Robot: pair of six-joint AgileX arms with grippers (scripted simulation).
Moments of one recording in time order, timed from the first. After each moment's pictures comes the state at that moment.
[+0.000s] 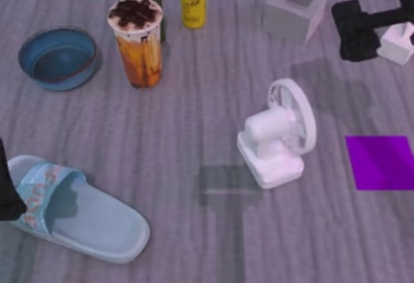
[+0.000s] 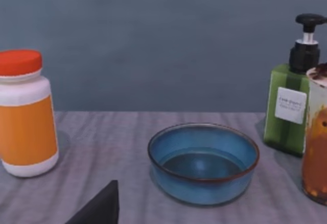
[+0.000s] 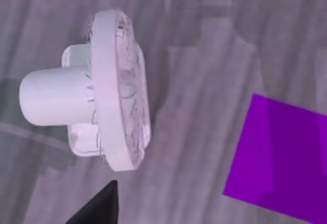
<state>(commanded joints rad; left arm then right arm) 0.00 0.00 0.00 0.00 0.00 0.00 0.36 1.62 1.65 -1.17 0.00 0.08</state>
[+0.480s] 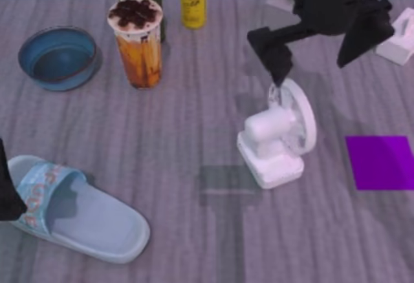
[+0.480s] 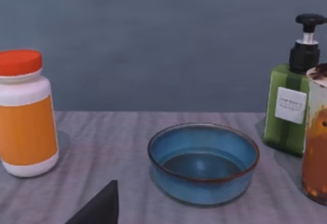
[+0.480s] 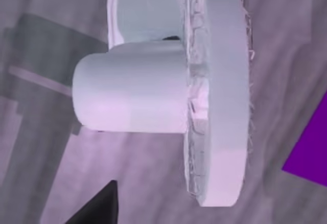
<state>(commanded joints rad) 0.00 0.00 0.00 0.00 0.00 0.00 0.49 2.16 2.20 -1.55 0.00 0.12</state>
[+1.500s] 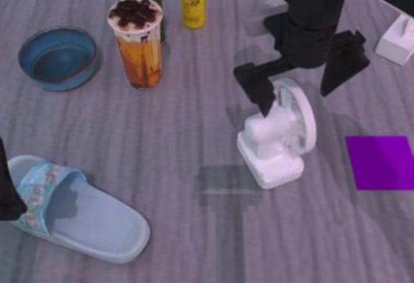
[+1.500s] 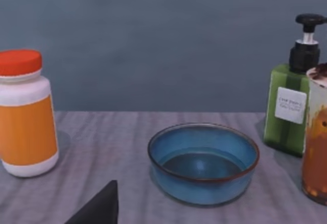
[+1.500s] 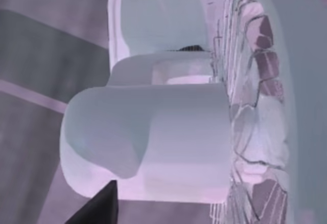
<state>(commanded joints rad) 0.00 0.00 0.00 0.00 0.00 0.00 0.51 2.22 2.07 -1.43 0.00 0.12</state>
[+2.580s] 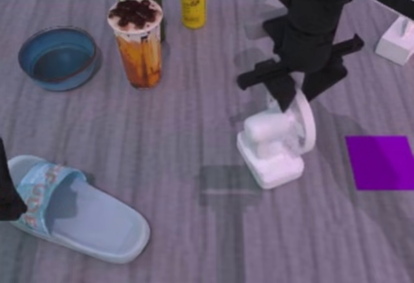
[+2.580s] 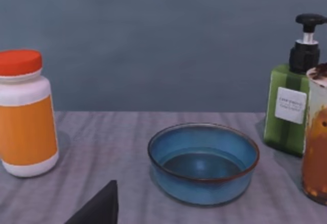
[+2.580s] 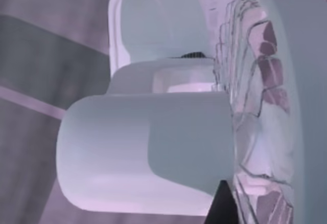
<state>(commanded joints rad) 0.00 0.00 0.00 0.00 0.00 0.00 0.51 2.21 2.03 -1.39 0.00 0.13</state>
